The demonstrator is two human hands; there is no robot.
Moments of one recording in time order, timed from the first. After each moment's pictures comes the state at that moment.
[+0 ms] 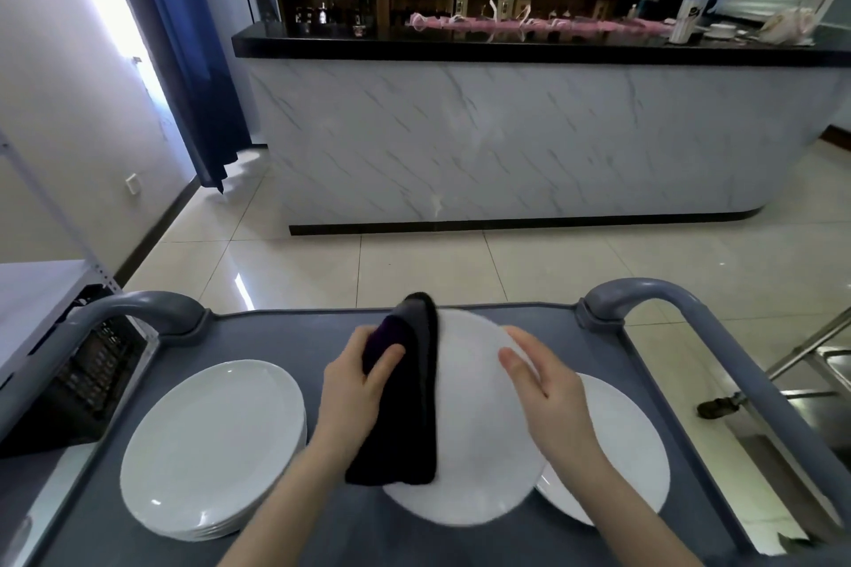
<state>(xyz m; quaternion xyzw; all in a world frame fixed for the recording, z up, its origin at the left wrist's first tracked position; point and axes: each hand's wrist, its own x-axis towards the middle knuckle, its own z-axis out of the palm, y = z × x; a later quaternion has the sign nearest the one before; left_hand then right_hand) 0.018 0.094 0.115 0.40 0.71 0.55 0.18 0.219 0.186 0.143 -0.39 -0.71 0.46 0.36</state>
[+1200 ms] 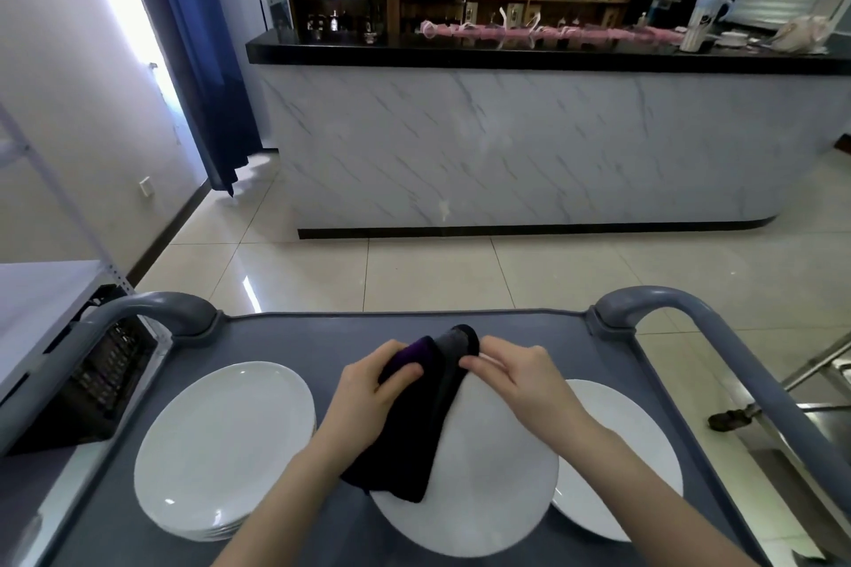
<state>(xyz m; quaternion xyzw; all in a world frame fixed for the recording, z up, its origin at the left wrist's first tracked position) 0.011 0.088 0.124 0.49 0.69 0.48 0.22 0.190 0.211 0.148 -0.28 -0.85 0.38 0.23</state>
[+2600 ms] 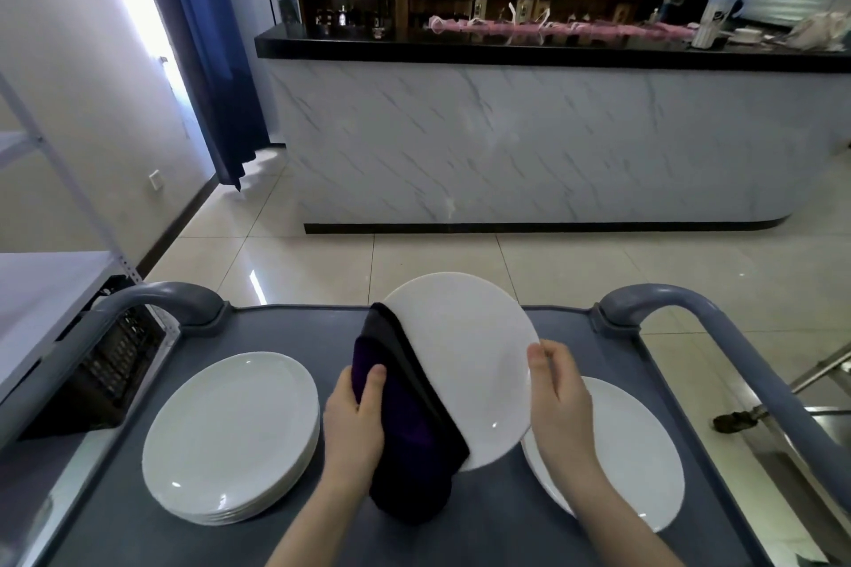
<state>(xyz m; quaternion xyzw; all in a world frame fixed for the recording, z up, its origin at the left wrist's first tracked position) 0.035 0.071 0.088 0.19 0.71 0.64 0.23 0.206 0.179 0.128 -0.45 -0.65 0.44 0.42</state>
